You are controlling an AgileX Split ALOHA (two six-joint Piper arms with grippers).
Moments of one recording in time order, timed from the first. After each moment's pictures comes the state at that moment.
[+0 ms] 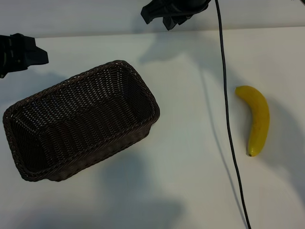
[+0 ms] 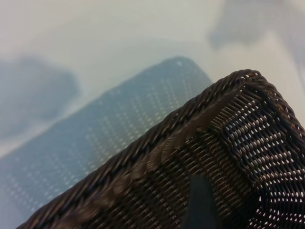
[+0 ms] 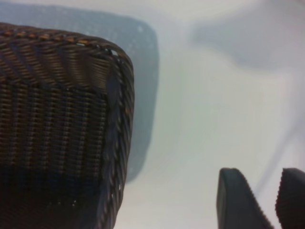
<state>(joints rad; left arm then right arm) 0.10 1.37 -1.00 -0.65 0.68 0.41 0.43 2.07 -2.15 0.06 1.22 -0.02</state>
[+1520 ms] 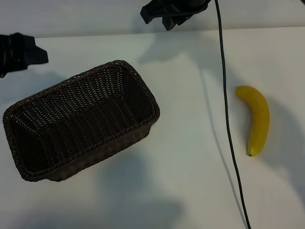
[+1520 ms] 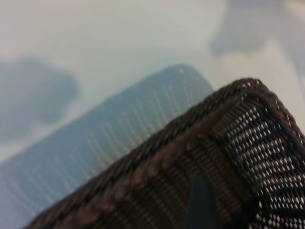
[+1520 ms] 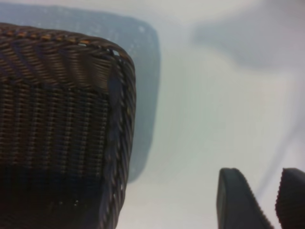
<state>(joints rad) 0.10 1.37 -1.00 -0.65 0.70 0.39 0.43 2.07 -2.15 0.07 1.22 -0.02</state>
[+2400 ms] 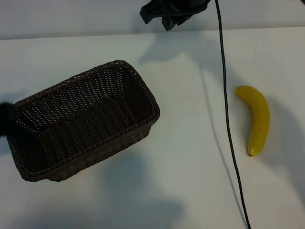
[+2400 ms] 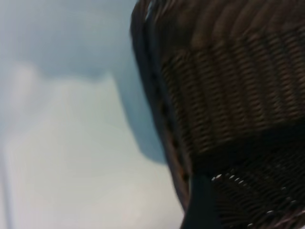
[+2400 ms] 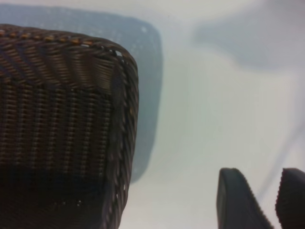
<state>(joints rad) 0.10 1.06 -0.70 -0.21 0.82 -0.14 0.43 2.07 -2.15 0.07 1.22 -0.01</state>
